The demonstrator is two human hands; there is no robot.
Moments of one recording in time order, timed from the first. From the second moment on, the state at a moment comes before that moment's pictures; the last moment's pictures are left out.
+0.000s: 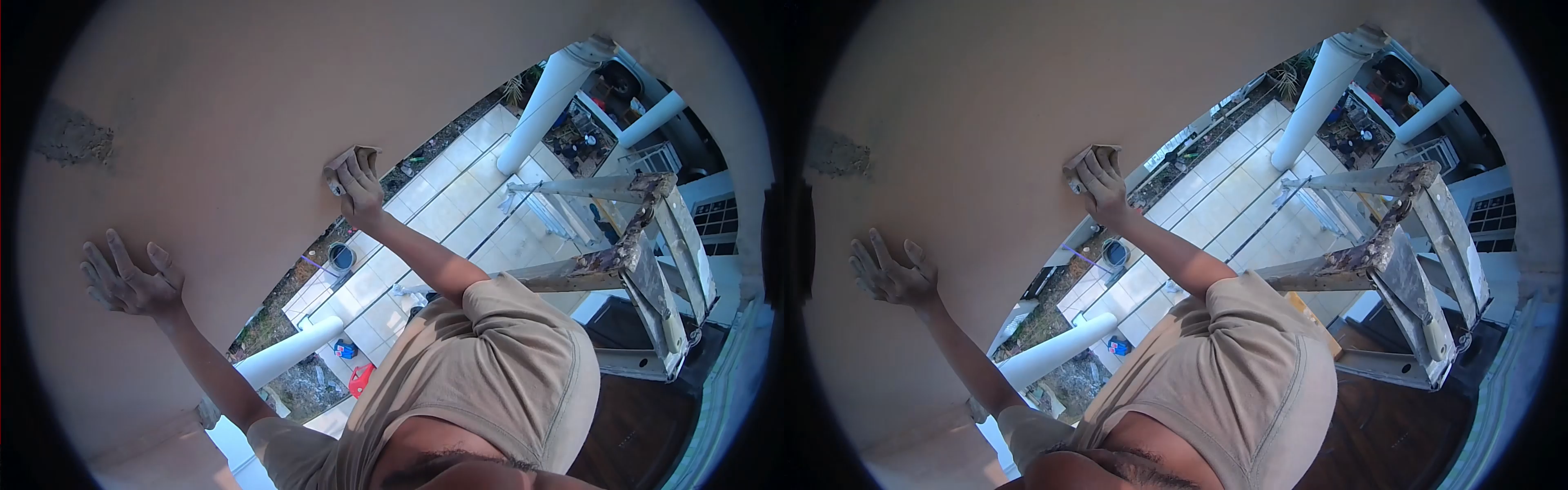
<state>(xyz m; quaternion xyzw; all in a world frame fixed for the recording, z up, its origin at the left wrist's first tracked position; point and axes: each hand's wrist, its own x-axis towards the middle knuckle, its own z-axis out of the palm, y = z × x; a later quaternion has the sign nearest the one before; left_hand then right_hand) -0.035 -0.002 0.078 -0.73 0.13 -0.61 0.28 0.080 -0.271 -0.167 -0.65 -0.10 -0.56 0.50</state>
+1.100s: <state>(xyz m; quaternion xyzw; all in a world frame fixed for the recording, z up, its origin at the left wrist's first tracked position) -0.034 0.005 0.077 -0.73 0.14 -0.61 0.26 0.038 -0.198 -0.094 -0.67 -0.23 -0.54 0.46</state>
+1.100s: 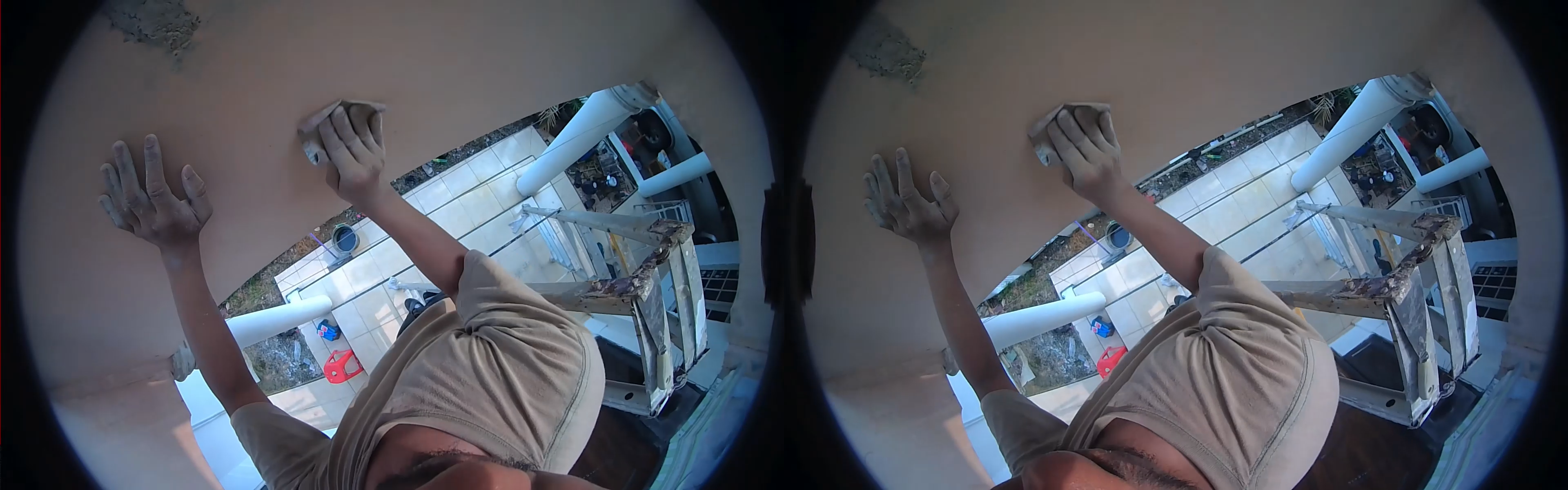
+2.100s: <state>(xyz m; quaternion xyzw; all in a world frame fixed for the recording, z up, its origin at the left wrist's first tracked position) -0.035 0.001 0.075 -0.74 0.15 -0.61 0.26 0.108 -0.331 0.009 -0.64 -0.11 -0.50 0.57</state>
